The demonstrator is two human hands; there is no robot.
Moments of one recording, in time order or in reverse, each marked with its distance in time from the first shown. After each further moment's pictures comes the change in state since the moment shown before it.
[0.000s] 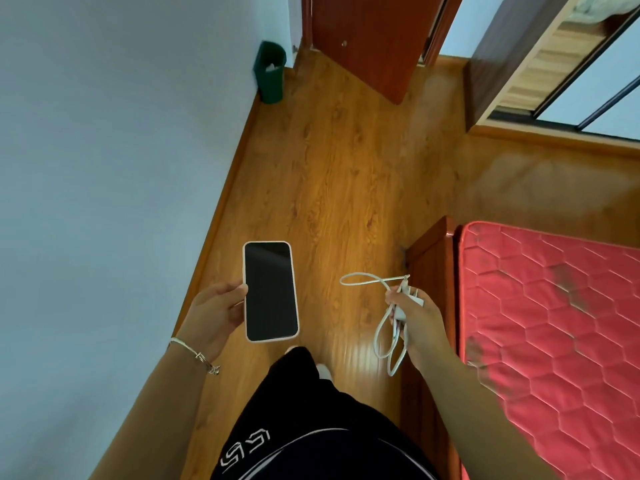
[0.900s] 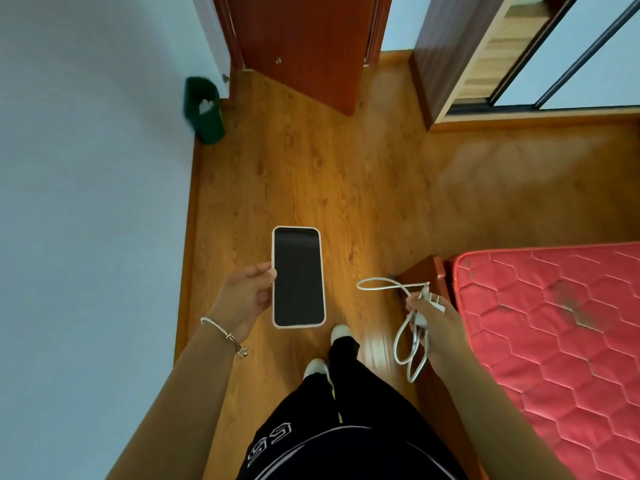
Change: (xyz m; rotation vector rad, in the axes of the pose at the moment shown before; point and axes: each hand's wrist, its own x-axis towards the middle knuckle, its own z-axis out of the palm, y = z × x) left_hand 0.203 0.215 0.154 0.156 -0.242 0.065; right_hand 0.187 -0.139 0.029 0.183 0.265 0.031
